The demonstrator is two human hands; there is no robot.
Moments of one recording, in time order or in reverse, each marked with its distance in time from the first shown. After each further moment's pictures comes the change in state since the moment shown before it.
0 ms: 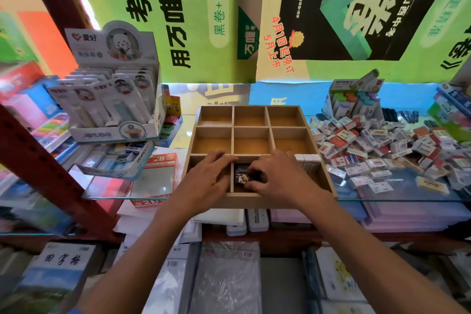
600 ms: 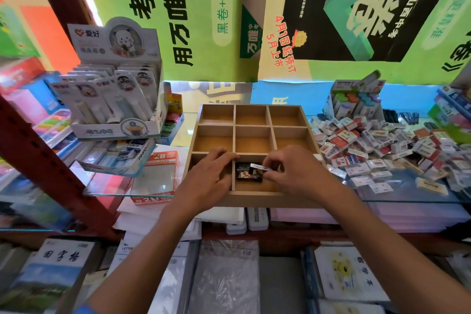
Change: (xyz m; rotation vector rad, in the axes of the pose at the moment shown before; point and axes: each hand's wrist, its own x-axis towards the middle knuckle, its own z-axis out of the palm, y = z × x) left_hand 0.001 0.002 0.003 -0.010 0.036 -0.014; right_hand -0.008 0.020 -0.023 0.223 -0.002 0.045
